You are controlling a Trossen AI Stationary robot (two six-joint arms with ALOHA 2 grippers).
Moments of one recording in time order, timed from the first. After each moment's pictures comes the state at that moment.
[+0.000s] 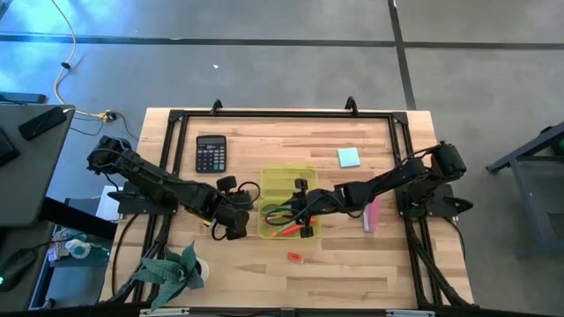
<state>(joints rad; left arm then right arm) -0.28 1.49 1.05 -0.84 -0.42 -0.54 0.22 1.71 0.93 0.24 0.18 -0.10</state>
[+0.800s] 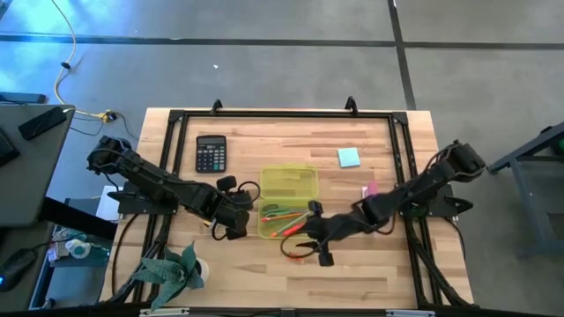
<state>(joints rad) -0.28 1.49 1.05 -0.84 -0.42 -0.54 0.46 1.56 1.04 -0.03 0.20 0.21</state>
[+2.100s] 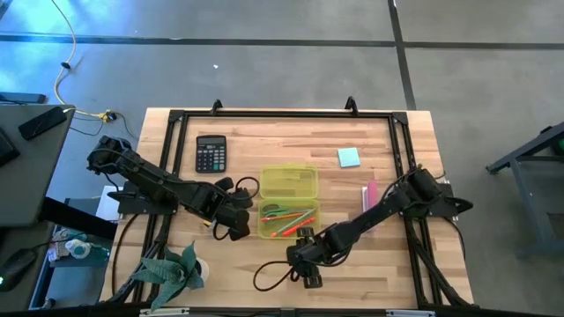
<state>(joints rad) -0.28 1.49 1.05 -0.83 -0.39 -0.70 0.51 2.01 1.42 -0.49 0.04 0.39</state>
